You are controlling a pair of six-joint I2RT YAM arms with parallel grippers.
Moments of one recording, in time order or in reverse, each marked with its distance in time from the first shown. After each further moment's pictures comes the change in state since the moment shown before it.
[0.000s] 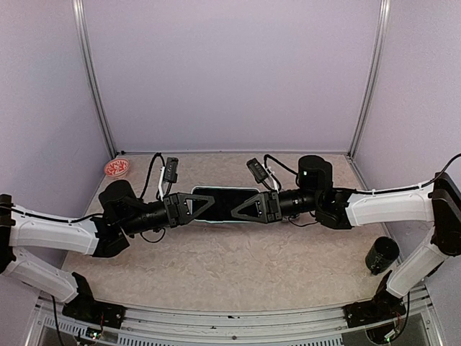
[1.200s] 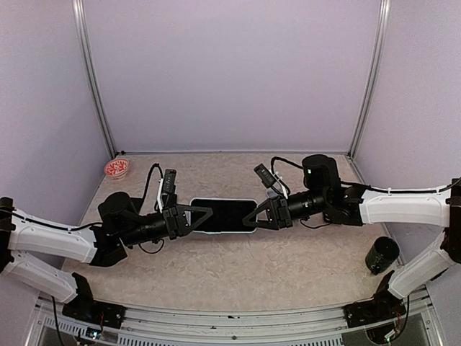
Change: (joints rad) left arm -0.043 -0.023 -0.093 0.038 -0.072 0.005; right arm -0.024 -0.111 -0.012 -0.301 0.008 -0.226
